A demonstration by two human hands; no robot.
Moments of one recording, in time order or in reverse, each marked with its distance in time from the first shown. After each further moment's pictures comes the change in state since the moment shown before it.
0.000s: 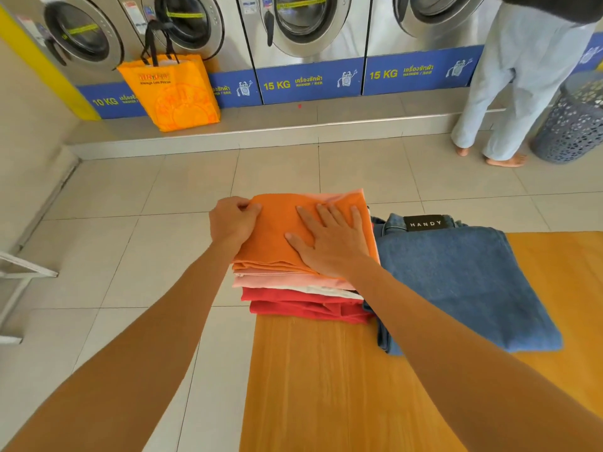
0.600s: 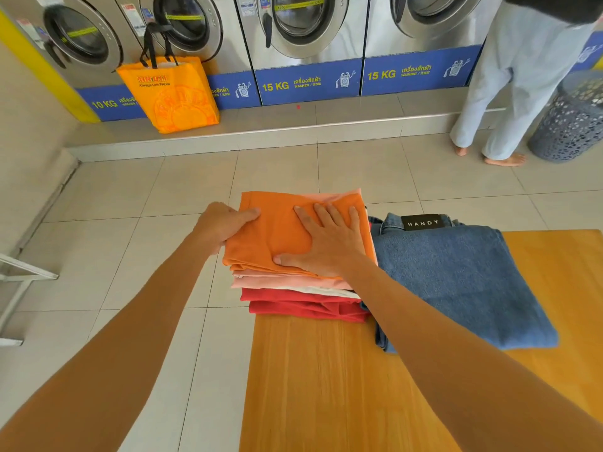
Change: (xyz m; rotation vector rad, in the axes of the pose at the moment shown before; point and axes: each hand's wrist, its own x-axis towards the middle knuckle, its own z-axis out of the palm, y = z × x) left_hand 0.001 0.008 -0.036 -0.085 -0.346 -0.280; right_hand -0.001 0.000 -0.002 0.000 -0.031 0.007
